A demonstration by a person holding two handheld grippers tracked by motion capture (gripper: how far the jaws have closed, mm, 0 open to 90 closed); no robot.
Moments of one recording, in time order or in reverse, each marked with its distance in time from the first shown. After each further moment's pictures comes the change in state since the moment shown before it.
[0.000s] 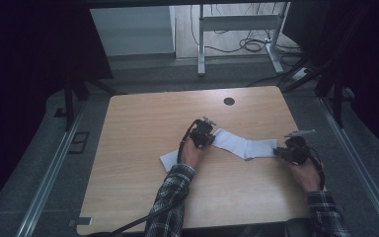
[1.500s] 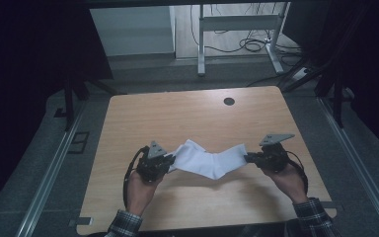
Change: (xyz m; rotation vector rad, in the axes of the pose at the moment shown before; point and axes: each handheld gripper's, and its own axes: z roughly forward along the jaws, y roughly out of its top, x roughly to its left) left arm -0.010 -0.129 -0.188 -0.185 0.070 -0.022; right arm 0.111 0.029 -0.035 -0.098 0.290 -0.249
